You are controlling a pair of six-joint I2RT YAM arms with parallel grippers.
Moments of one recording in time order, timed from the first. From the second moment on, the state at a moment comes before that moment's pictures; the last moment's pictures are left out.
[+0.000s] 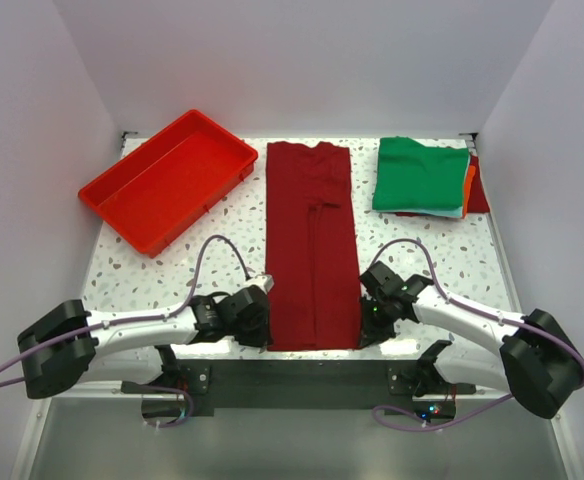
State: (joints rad) left arm -1.08 1.16 0.44 -0.30 -0.02 -0.93; right arm 0.70 1.16 0.49 -0.68 -0.20 0.78
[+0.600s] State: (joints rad) left arm -1.09 1.17 0.59 -0.47 -0.16 -0.88; right arm 0.71 1.15 0.73 -0.86 -0.13 0.78
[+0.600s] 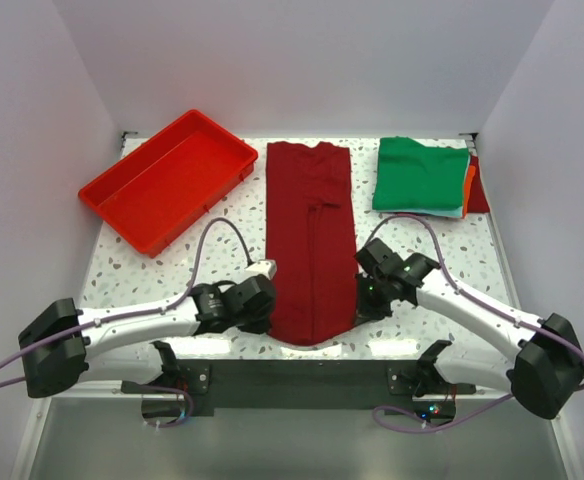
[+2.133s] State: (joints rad) left arm -0.38 1.98 1.46 -0.32 0.17 -0.33; right arm 0.41 2.08 1.78 -0.92 0.09 0.54
